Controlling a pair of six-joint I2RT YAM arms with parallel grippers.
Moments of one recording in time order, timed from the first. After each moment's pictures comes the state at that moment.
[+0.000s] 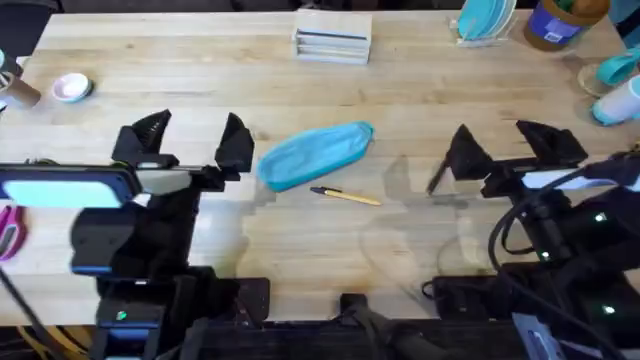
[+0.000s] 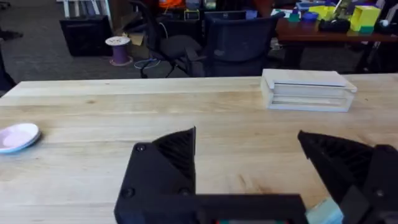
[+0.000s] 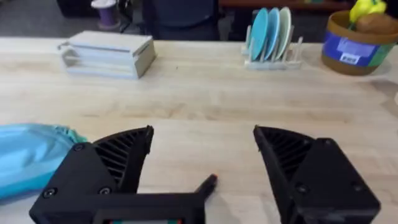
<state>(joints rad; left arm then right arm) -0.01 0.01 0.05 -0.06 0.01 0.00 -0.01 0.01 0.05 -0.17 -0.06 0.01</state>
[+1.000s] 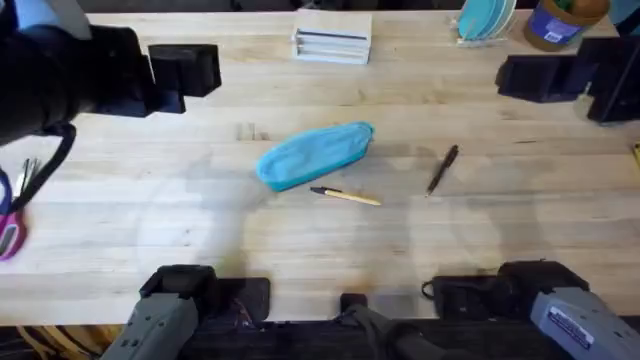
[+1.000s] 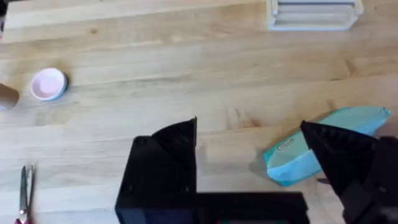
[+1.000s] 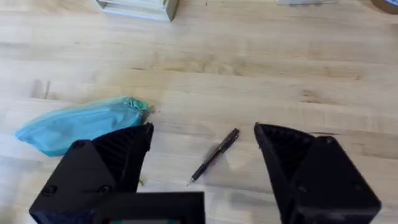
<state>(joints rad) -0.01 0.83 1.16 -0.95 0.01 0.07 -0.01 0.85 1.15 -1.01 -0.16 0.02</state>
